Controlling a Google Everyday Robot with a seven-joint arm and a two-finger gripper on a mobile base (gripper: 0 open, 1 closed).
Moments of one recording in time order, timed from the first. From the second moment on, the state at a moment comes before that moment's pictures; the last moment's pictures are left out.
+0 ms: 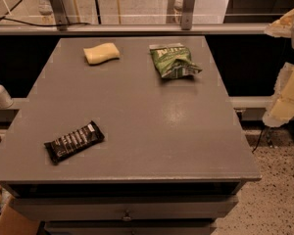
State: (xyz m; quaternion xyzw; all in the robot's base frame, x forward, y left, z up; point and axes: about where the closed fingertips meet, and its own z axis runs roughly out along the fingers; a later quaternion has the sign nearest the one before) arm 0.431 -0.211 1.000 -0.60 0.77 -0.04 0.21
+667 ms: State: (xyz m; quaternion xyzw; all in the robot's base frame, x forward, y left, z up) arm 0.431 -0.211 1.000 -0.60 0.77 -0.04 0.21
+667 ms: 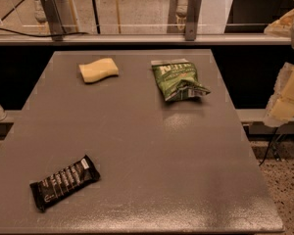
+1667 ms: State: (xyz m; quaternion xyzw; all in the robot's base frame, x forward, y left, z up) arm 0.493 -0.181 0.918 -0.57 0.76 0.01 0.31
